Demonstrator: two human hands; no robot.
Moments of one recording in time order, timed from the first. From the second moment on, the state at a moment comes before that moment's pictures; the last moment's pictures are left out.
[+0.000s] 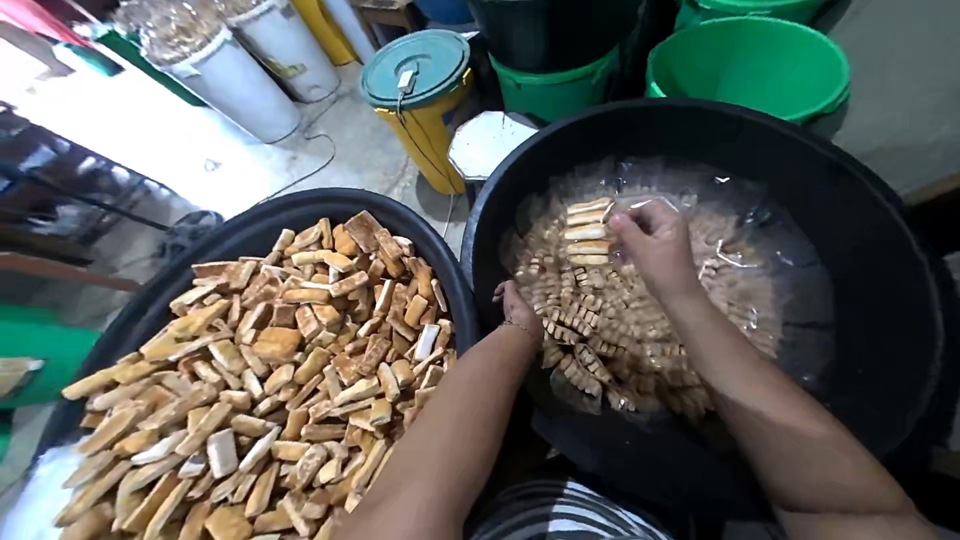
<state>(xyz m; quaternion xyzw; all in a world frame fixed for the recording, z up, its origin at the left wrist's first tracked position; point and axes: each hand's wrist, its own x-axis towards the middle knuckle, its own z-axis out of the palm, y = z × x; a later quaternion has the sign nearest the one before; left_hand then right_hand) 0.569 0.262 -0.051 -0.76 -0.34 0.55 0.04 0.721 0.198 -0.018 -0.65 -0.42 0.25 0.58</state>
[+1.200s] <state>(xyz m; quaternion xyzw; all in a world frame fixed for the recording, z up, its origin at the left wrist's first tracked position) 0.442 0.139 0.024 -0.91 -0.25 0.00 -0.33 0.619 0.217 -0.138 -0.57 -0.70 0.41 -0.08</state>
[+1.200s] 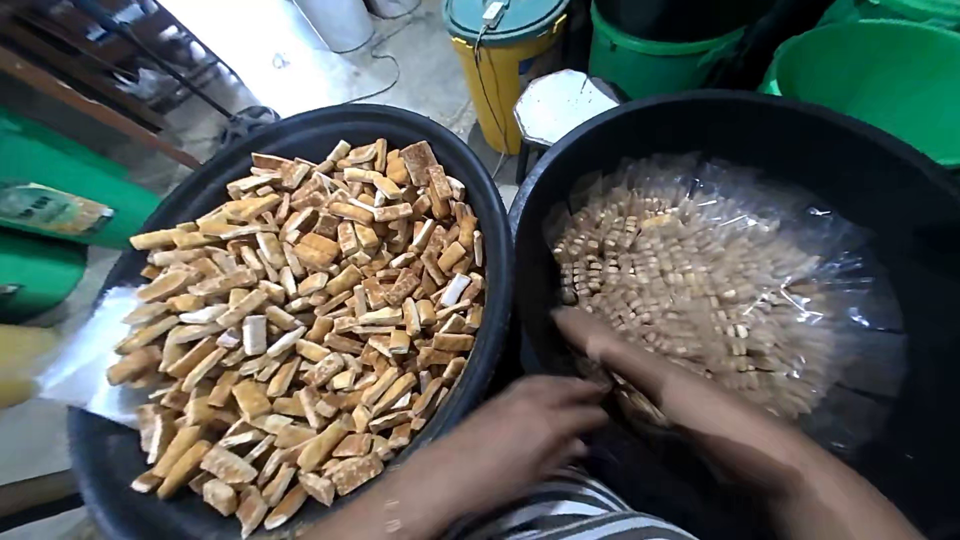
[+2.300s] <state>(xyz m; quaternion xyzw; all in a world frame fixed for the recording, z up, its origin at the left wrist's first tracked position) 0.032 0.168 0.027 -0.44 -0.85 -0.27 0.00 0.484 0.342 -0.009 -0.20 -0.97 0.04 -0.13</state>
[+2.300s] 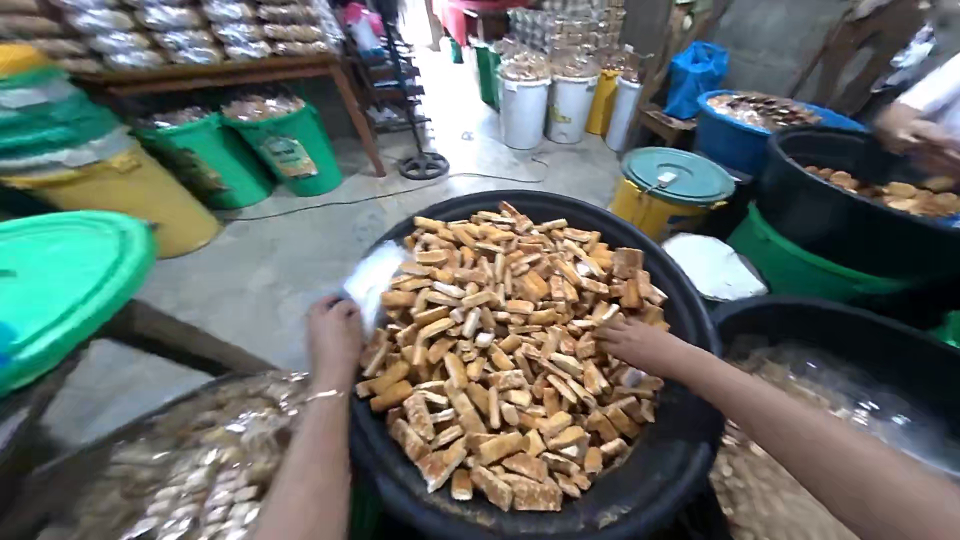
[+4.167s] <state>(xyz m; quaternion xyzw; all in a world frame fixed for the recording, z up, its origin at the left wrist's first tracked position) 0.200 0.046 0.050 -0.50 -0.62 -0.34 -0.49 0.524 0.171 0.021 -0.25 -0.90 0.32 0.16</state>
